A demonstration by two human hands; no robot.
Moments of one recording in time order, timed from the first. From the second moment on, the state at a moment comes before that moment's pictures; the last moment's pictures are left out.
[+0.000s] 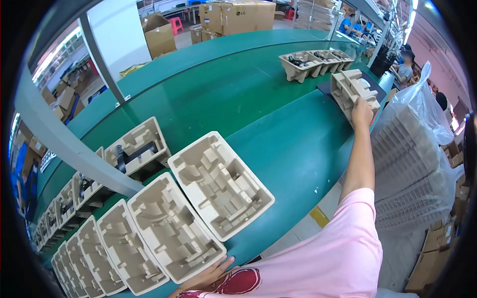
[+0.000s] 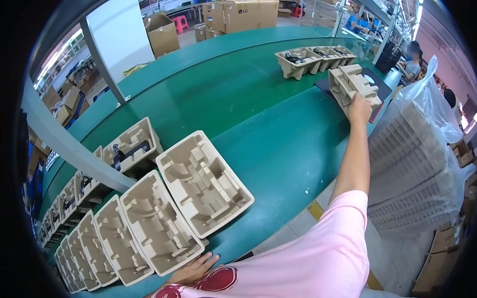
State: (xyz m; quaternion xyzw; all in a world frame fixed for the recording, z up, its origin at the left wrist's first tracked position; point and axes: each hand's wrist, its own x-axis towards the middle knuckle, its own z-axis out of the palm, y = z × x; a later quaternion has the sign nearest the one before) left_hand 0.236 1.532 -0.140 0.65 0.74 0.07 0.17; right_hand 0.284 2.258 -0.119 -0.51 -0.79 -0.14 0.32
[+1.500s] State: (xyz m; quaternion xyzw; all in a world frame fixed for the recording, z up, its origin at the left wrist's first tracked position) left_hand 0.262 1.517 -0.122 0.68 0.72 0.13 0.04; right_hand 0.425 1.887 -0.066 -0.21 -0.92 0.10 0.30
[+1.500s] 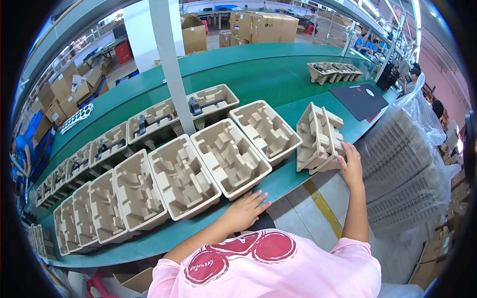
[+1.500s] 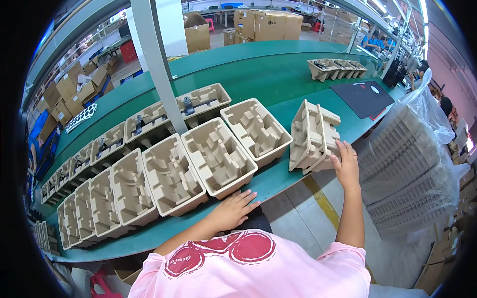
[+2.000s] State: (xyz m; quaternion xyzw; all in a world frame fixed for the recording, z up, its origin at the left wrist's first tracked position) left_hand 0.257 1.489 -0.084 0.71 0.69 0.11 -0.12; right_hand 0.411 1.920 -0.121 -0.32 -0.82 0.25 0.40
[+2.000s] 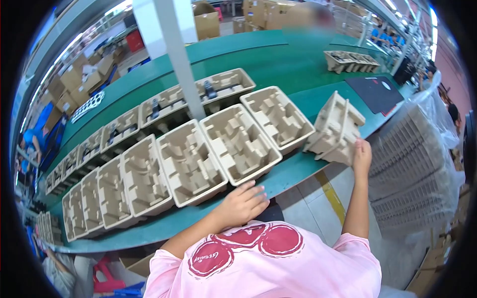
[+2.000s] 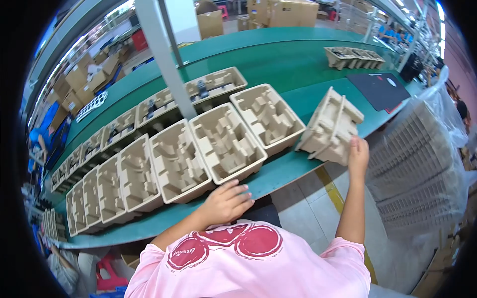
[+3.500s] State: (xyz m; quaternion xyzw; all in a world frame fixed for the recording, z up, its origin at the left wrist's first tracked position) left_hand 0.287 1.604 -0.053 0.56 0.73 0.23 0.33; right_hand 0.491 1.811 -0.092 -0.25 -0.84 0.05 0.47
